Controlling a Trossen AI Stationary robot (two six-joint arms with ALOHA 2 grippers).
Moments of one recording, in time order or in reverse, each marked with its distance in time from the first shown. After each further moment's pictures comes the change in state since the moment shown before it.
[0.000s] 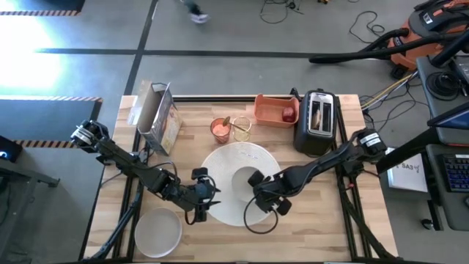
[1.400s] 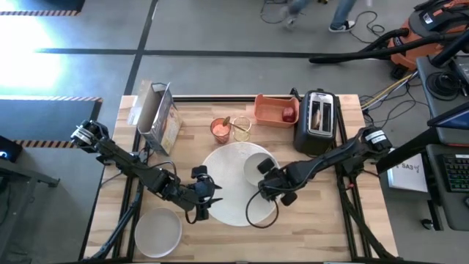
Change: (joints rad) left arm 0.001 0.000 0.002 0.023 -0.065 0.000; right arm -0.021 -0.061 0.014 -0.255 0.202 0.154
